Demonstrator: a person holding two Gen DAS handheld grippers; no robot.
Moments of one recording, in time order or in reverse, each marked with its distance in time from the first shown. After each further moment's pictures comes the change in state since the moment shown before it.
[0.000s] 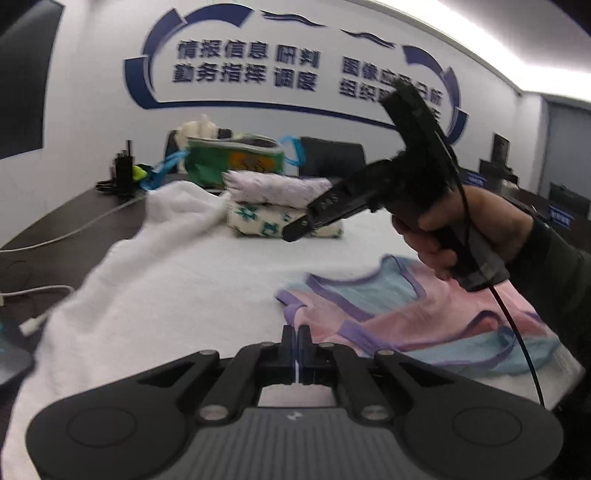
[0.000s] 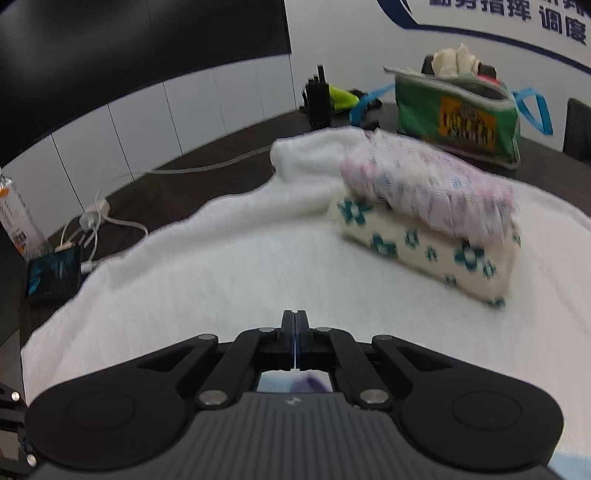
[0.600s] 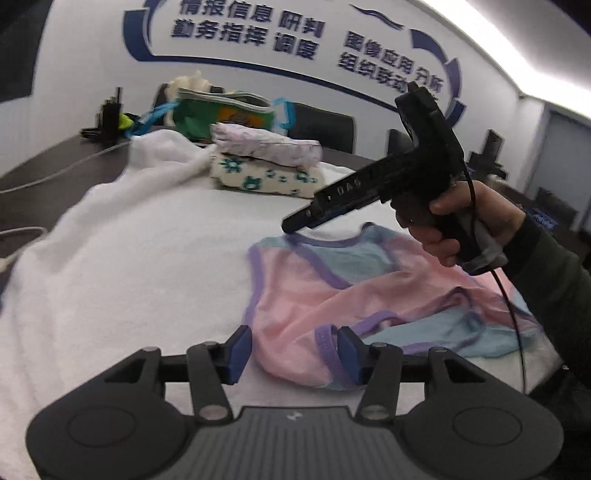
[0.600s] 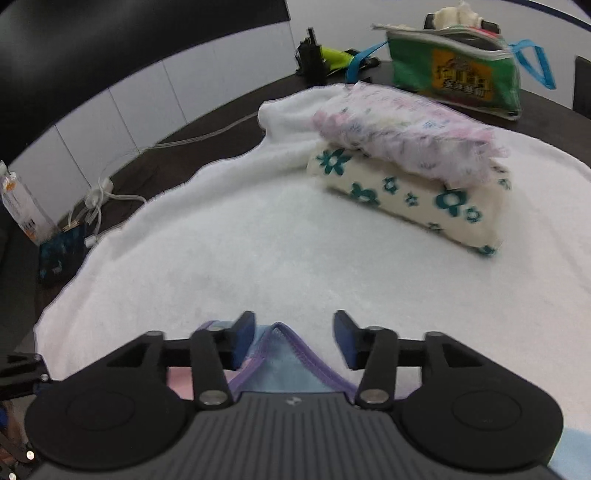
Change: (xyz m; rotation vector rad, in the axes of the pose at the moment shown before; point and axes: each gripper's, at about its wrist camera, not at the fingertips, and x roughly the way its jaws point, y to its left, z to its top) left arm 0.005 -0.003 -0.016 -0.073 0.123 -0.084; right arm 0.004 -0.036 -0.024 0.044 0.163 0.069
